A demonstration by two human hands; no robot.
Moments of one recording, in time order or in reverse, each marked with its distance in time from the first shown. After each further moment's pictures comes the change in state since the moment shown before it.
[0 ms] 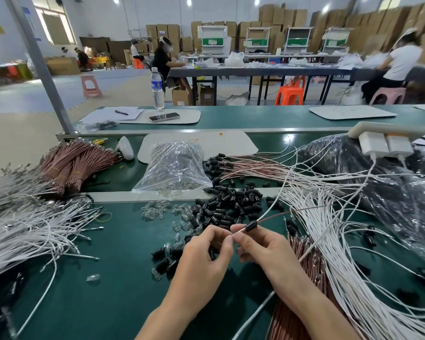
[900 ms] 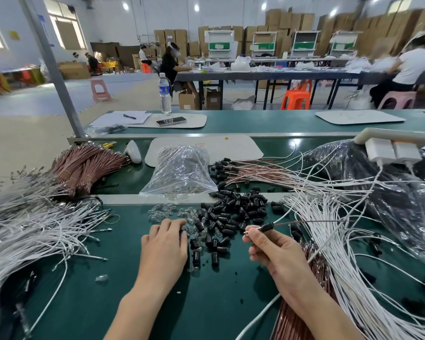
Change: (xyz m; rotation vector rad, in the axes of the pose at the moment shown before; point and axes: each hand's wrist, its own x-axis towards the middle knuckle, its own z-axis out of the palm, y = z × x) left_hand 0.021 -0.033 -0.053 0.753 0.068 -0.235; right_hand 0.000 -0.004 -0.003 0.254 0.084 0.090
